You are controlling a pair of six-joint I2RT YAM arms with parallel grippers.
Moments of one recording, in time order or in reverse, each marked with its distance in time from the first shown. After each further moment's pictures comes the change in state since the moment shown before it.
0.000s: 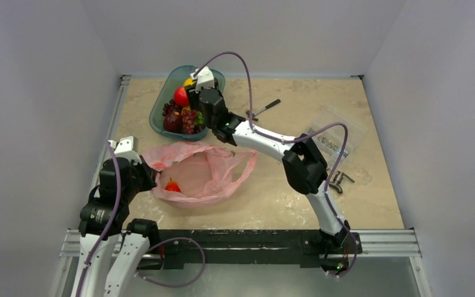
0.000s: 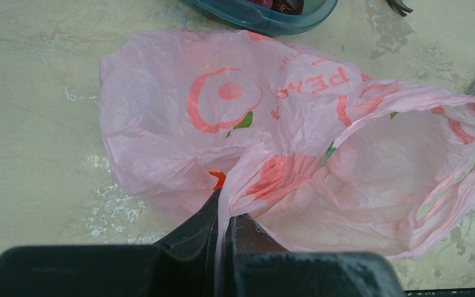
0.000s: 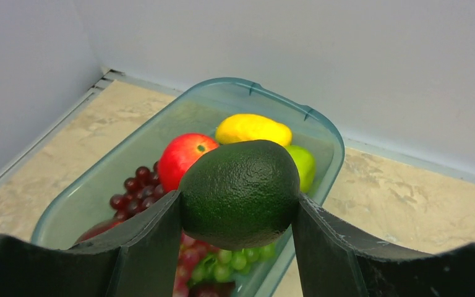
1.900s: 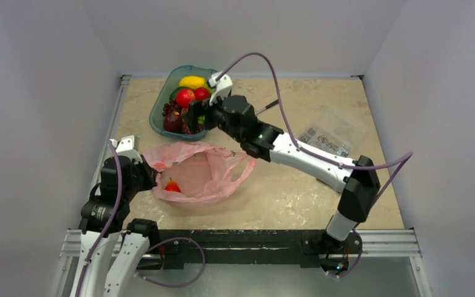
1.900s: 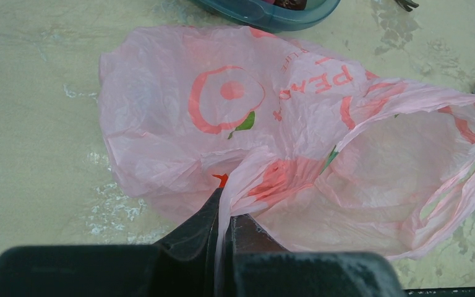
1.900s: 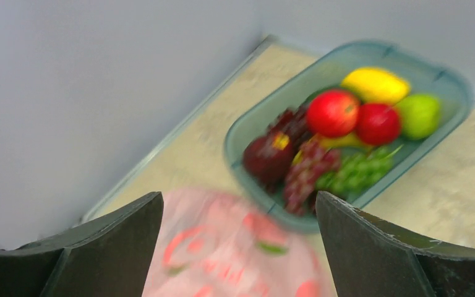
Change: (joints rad) left arm 0.000 0.019 0.000 0.000 0.000 0.000; right arm 0.026 -0.422 -0.222 -0.252 -0.333 0.308
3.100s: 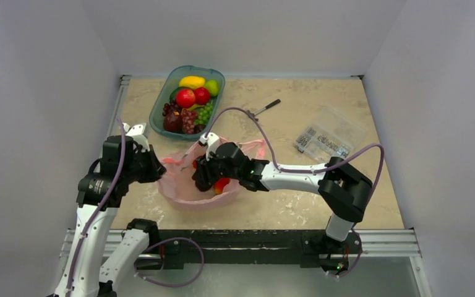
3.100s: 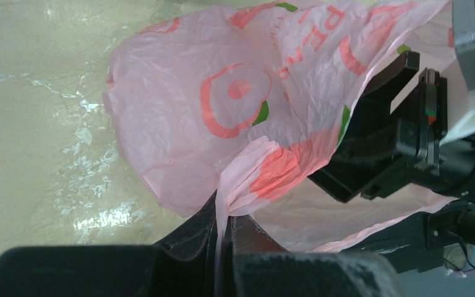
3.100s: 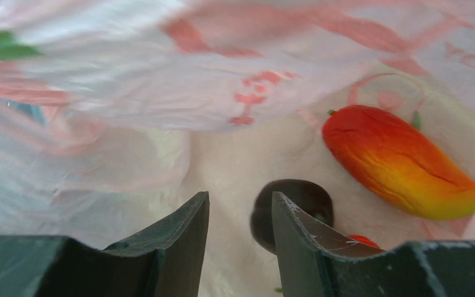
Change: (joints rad) left arm -0.003 0.244 0.213 -0.136 0.202 0.030; right arm 0.132 0.005 -0.520 0.186 -0.299 0.117
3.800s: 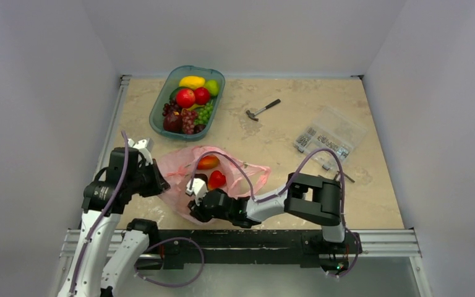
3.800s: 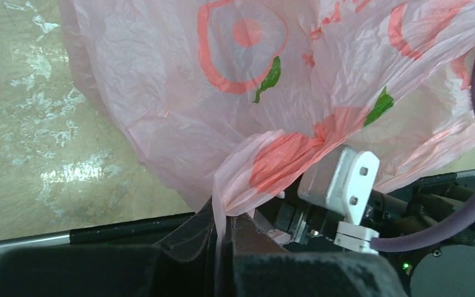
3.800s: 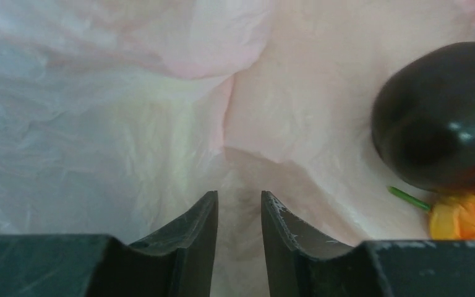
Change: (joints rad) left arm -0.005 -0.051 -0.128 -0.078 0.047 -0.081; right arm 0.297 0.219 -0.154 0.314 0.217 -0.129
